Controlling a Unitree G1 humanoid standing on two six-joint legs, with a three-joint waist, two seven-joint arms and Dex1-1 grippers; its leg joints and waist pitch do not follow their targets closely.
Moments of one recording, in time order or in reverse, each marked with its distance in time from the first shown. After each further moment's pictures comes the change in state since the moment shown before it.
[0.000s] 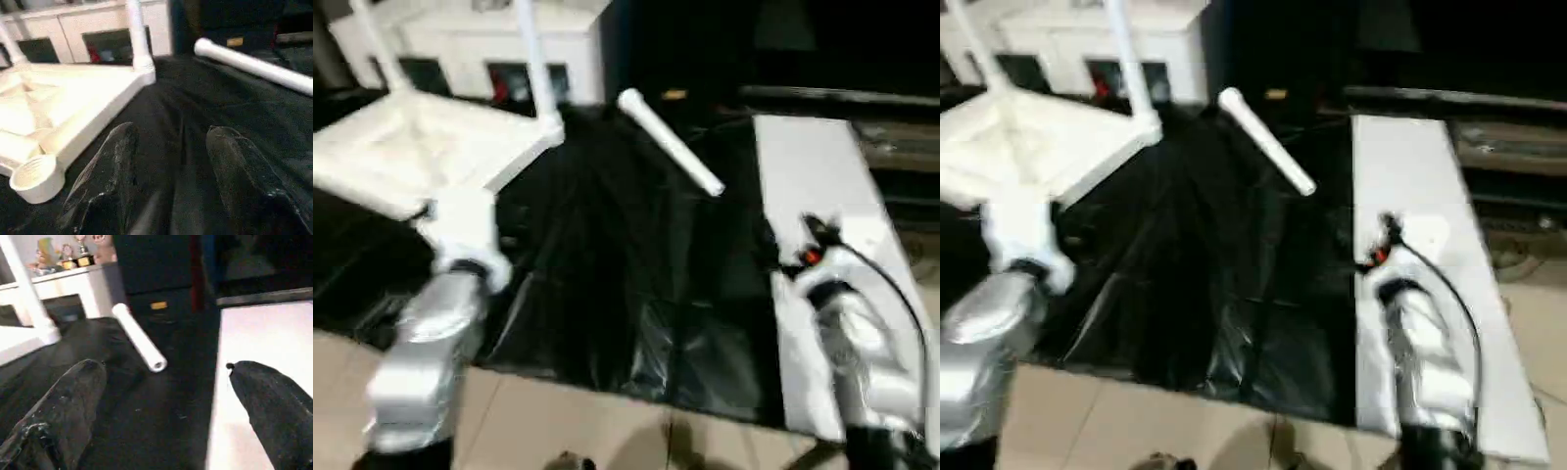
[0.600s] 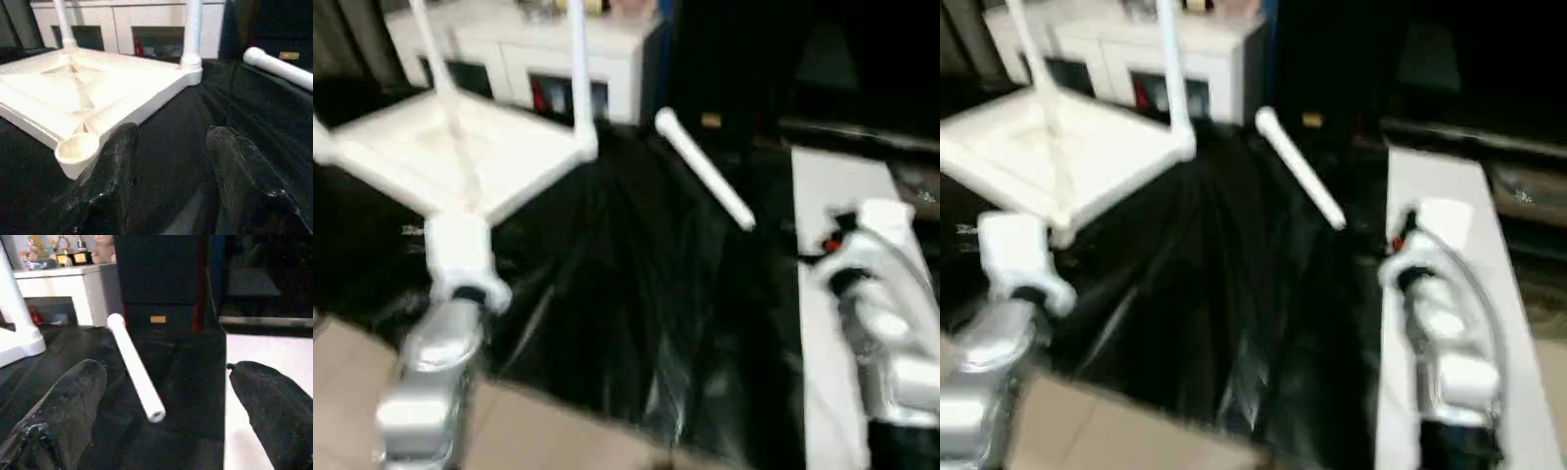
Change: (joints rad) left arm 0.126 -0.064 0.002 -0.009 0.024 -0.084 0.041; right arm -0.029 -0.060 -0.007 -0.123 -0.016 0.198 -0.106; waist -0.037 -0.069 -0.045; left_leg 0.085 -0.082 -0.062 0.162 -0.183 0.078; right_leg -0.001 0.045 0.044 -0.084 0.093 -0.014
